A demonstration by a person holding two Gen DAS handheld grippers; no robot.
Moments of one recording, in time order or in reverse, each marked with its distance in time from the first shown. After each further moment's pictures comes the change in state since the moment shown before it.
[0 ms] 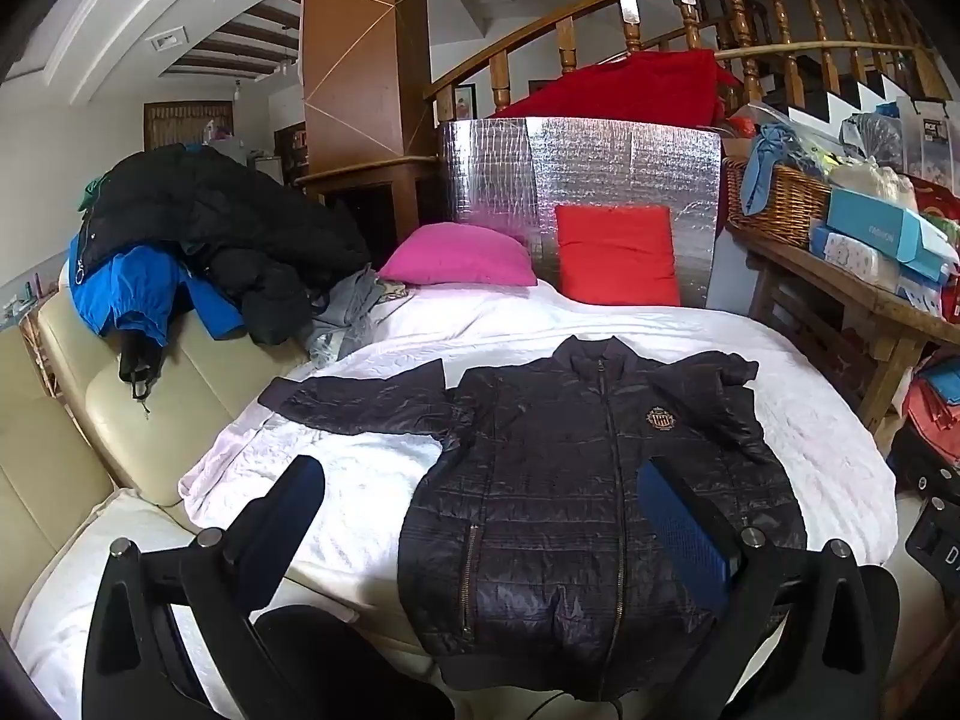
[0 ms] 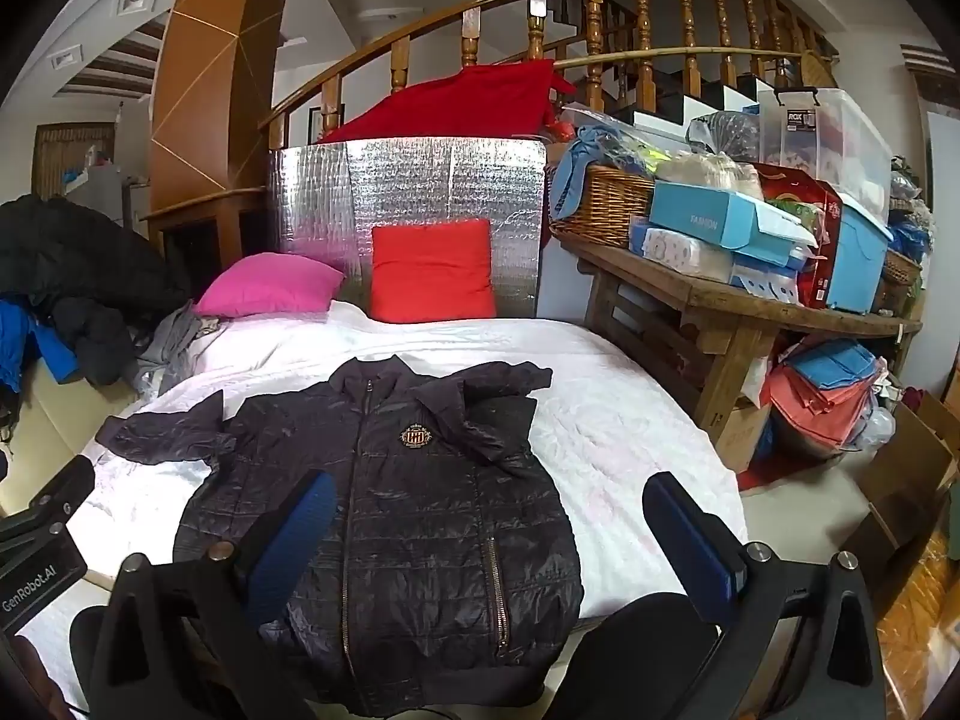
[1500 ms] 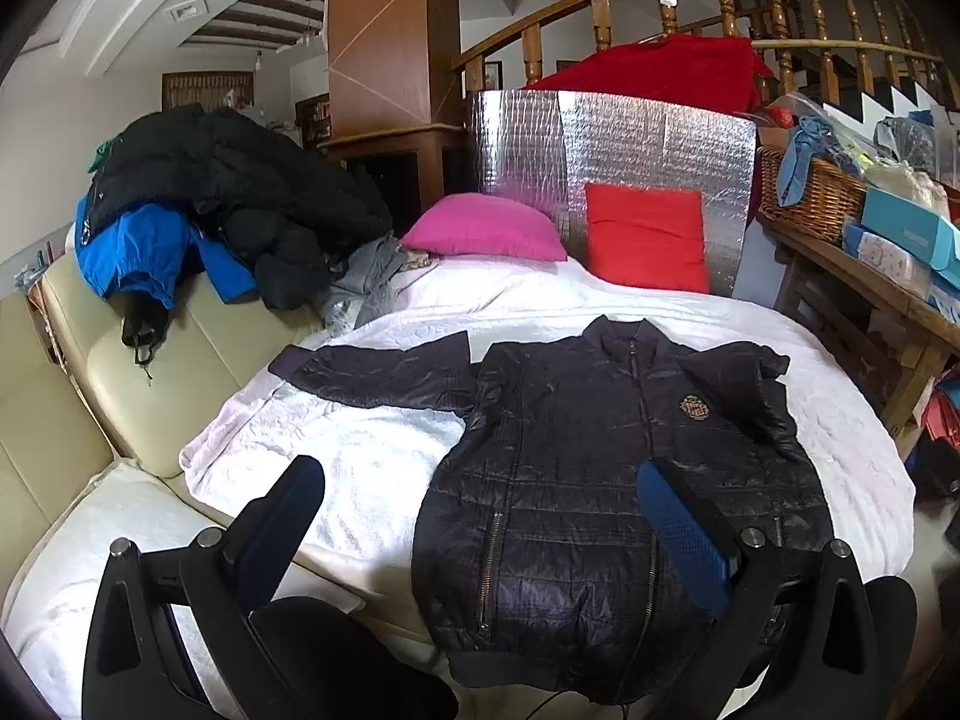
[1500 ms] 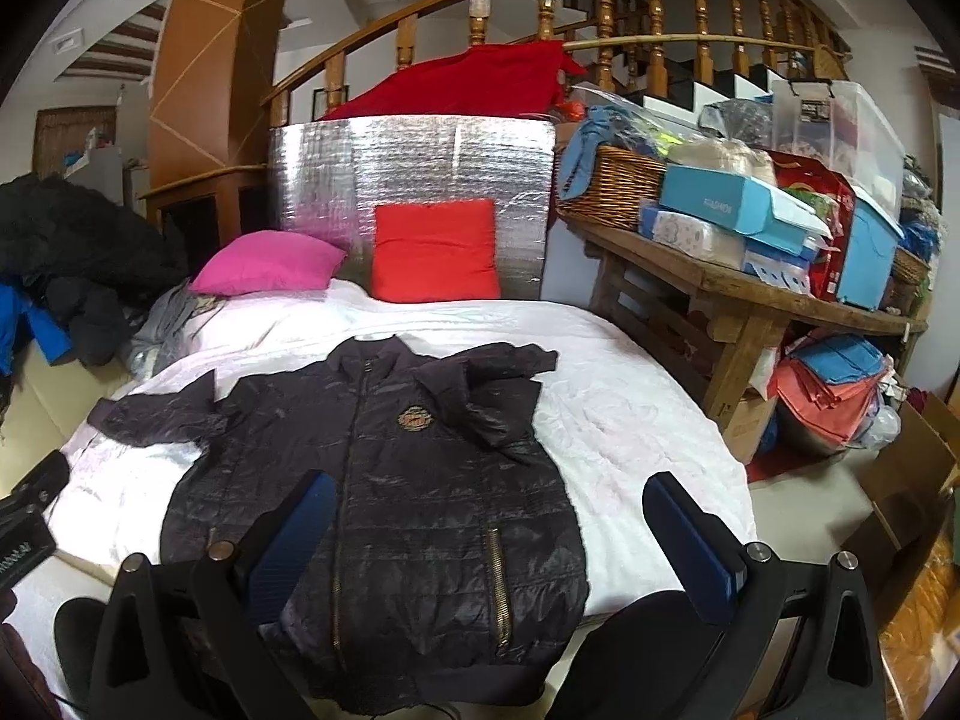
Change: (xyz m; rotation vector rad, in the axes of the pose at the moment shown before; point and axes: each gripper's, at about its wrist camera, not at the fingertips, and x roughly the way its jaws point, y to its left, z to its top) left arm 0.044 0.019 -0.006 -0.059 0.069 0.027; right arm 0.038 -0.006 -0.008 -0.007 0.033 -0.017
